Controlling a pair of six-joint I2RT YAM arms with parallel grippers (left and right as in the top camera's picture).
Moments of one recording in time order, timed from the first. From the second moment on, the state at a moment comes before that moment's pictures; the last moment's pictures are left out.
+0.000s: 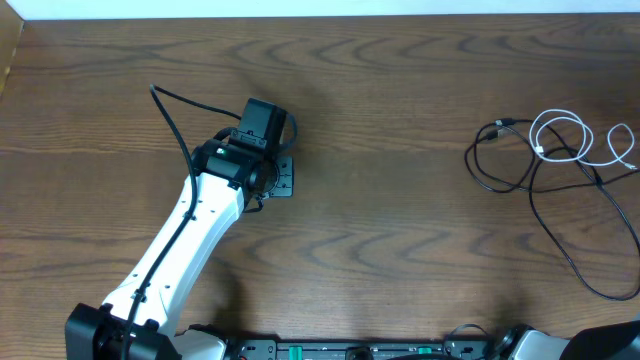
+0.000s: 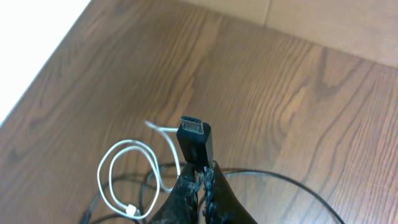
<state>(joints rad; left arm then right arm) -0.35 1.46 1.15 -0.93 -0.04 -0.31 -0.59 1.45 1.41 -0.75 0.25 0.49</state>
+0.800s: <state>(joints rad) -0.35 1.46 1.15 -0.93 -0.03 -0.33 -0.34 1.73 1.41 -0.86 -0.32 0.11</state>
